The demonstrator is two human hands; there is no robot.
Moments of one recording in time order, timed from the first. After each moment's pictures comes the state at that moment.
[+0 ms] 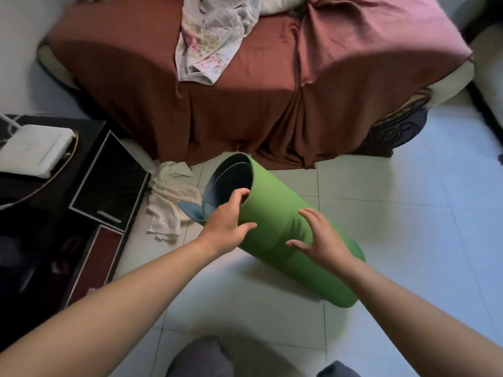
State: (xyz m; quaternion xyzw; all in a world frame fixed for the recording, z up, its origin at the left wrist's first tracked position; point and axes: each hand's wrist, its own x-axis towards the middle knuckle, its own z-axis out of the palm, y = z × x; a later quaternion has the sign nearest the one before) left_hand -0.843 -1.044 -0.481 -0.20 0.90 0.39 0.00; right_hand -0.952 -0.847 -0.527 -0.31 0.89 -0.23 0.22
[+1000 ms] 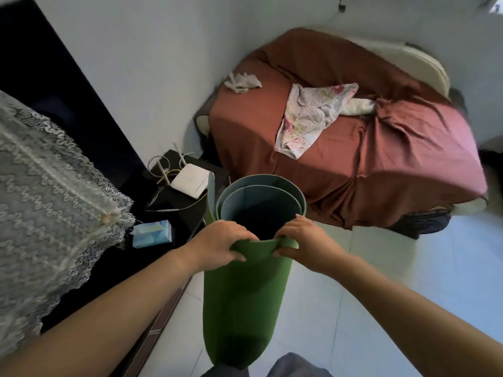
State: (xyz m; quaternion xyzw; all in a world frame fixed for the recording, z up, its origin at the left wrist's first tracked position) left_hand -0.618 -1.151 -0.075 -0.13 0.95 0.28 0.04; right_hand -0.799 -1.000 -0.077 -0.64 0.73 -0.15 0.19
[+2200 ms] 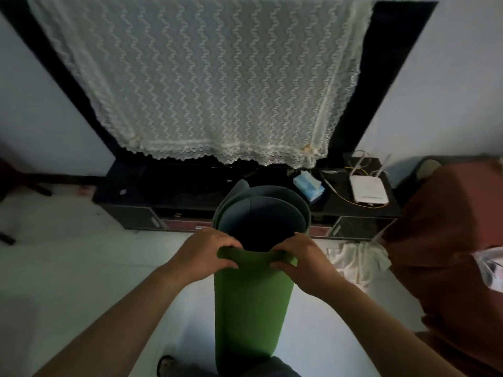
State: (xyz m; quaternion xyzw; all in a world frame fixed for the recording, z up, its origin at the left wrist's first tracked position) left_hand -0.436 -0.831 -0.057 -0.72 0.63 0.25 -0.16; right_hand -0.652 -0.938 -0.070 -0.91 0.29 -0.15 0.26
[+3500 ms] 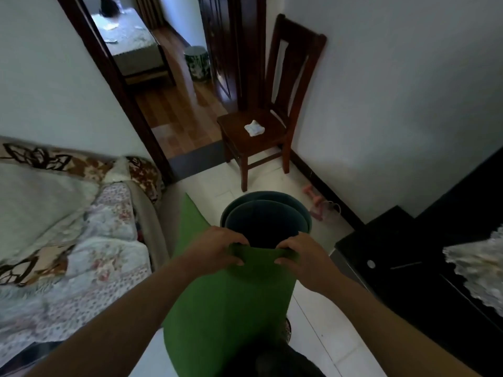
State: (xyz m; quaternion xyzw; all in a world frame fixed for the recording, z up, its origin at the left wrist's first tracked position) left_hand 0.193 -0.427 -0.072 -0.94 0.24 0.16 -0.16; right_hand 0.166 -0.662 -0.108 -0.92 -0.17 0.06 0.34
